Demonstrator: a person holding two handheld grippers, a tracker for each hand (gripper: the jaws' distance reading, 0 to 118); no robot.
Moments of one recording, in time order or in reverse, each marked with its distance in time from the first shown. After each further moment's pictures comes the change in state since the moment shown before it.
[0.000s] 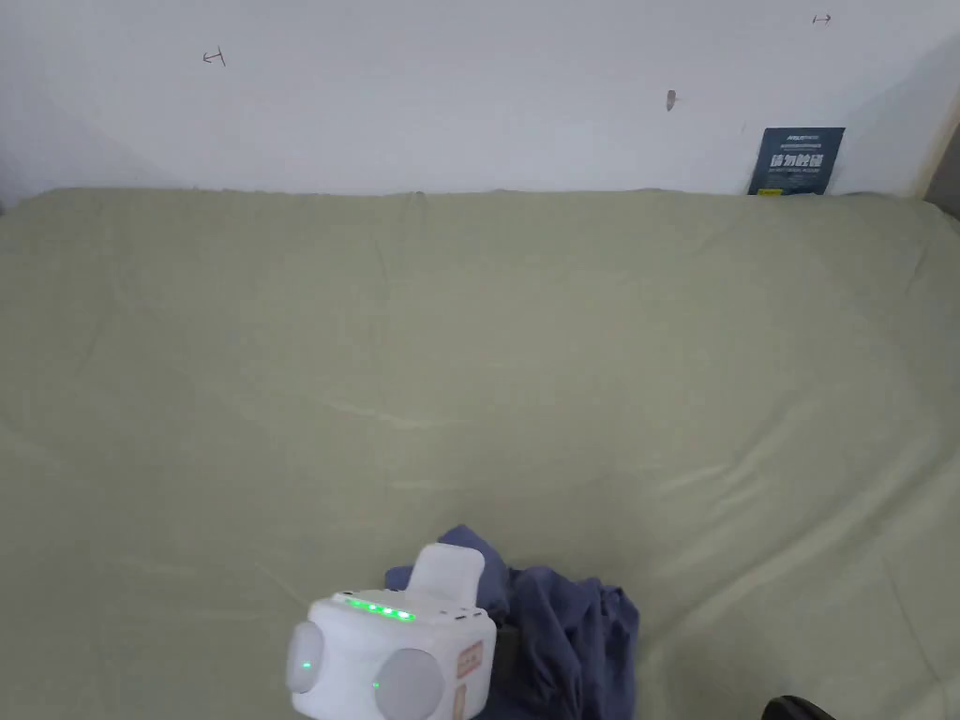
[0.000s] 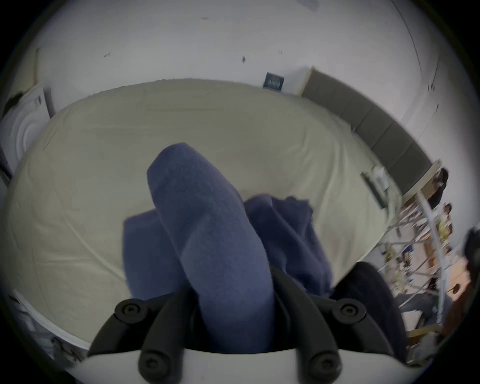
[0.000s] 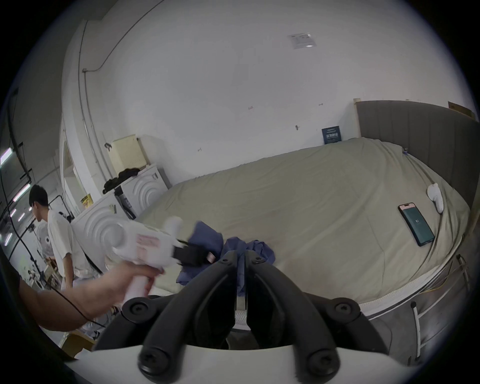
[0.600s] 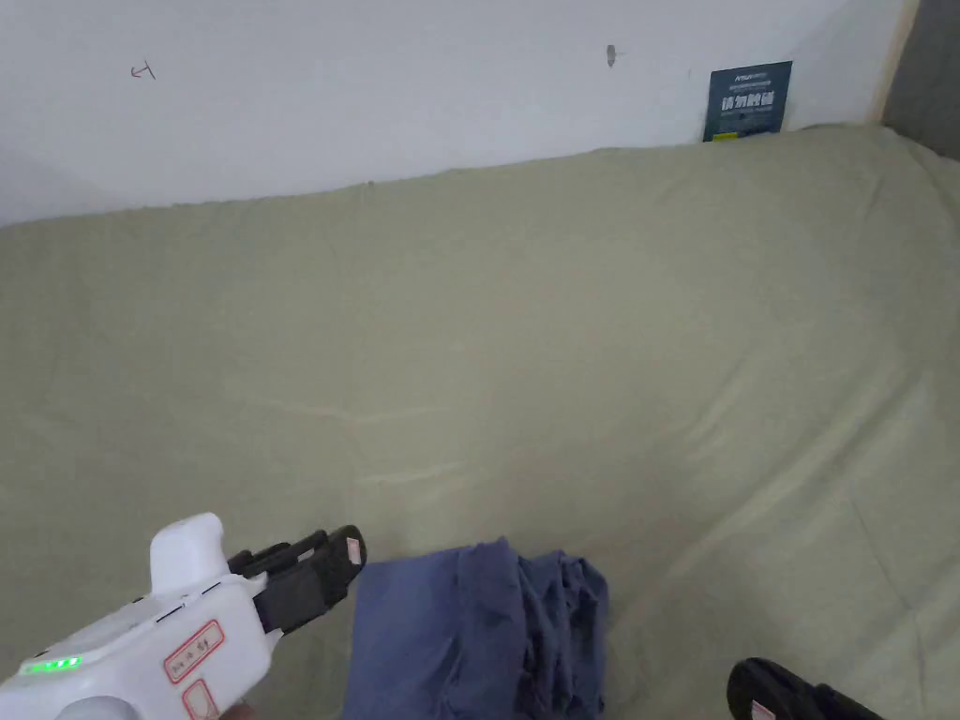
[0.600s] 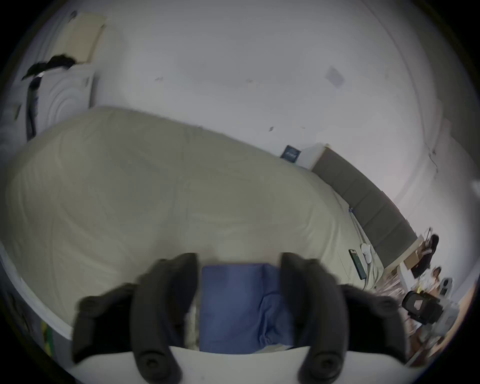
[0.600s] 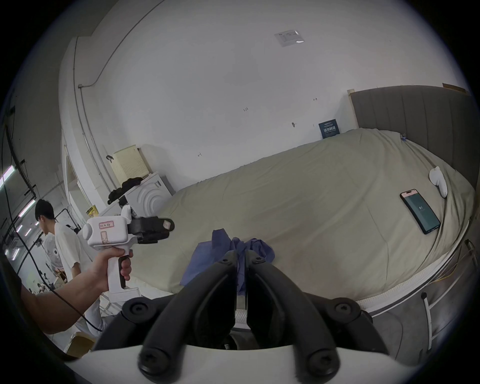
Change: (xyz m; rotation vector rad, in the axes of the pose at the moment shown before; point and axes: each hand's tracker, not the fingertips) left arm -0.102 -0.007 0.095 0.363 -0.040 0.329; right arm 0.026 -0.008 -0.002 0.009 0.038 -0.071
